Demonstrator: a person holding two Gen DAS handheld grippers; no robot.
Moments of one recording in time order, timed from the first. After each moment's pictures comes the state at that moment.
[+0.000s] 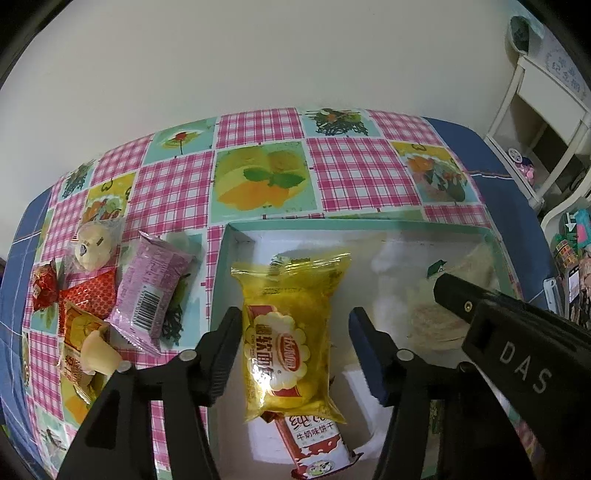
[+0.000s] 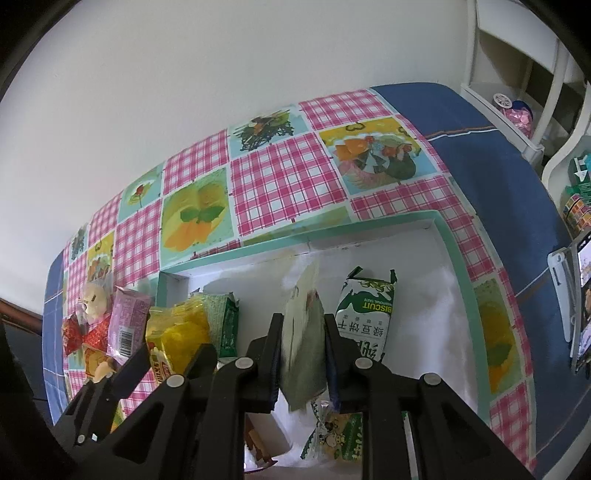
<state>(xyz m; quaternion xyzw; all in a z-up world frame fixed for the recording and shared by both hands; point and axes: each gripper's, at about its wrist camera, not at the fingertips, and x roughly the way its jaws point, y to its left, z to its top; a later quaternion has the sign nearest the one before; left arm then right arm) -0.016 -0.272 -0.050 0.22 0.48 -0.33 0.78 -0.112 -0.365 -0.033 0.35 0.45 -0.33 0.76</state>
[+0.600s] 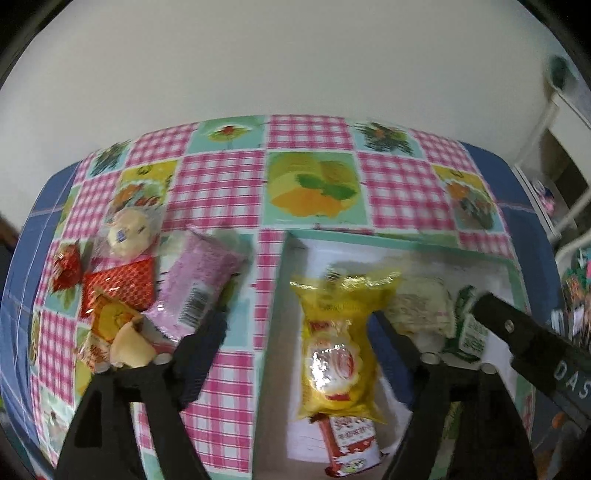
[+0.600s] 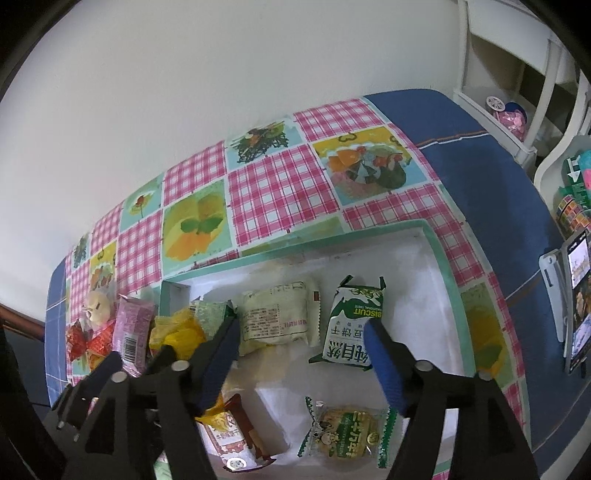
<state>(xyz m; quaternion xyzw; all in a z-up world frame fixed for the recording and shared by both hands) 0.021 -0.243 -0.038 0.18 0.50 -0.27 0.80 -0.118 -0.367 -0.027 0.35 0.44 -0.34 0.75</state>
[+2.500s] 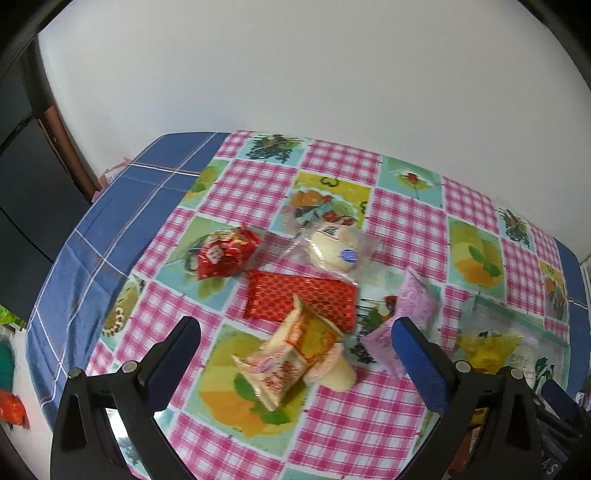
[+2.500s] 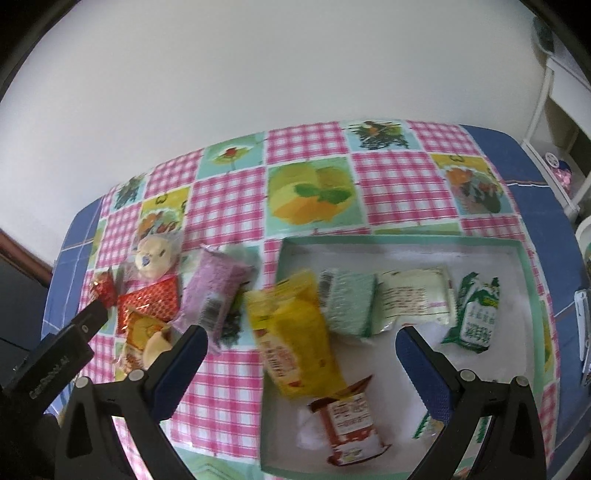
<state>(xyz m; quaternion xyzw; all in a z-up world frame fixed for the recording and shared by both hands) 0.110 -0.092 -0.001 0.10 0.48 -0.12 0.87 -0.024 -0.252 -0.013 0.27 0.47 -0.27 0.80</state>
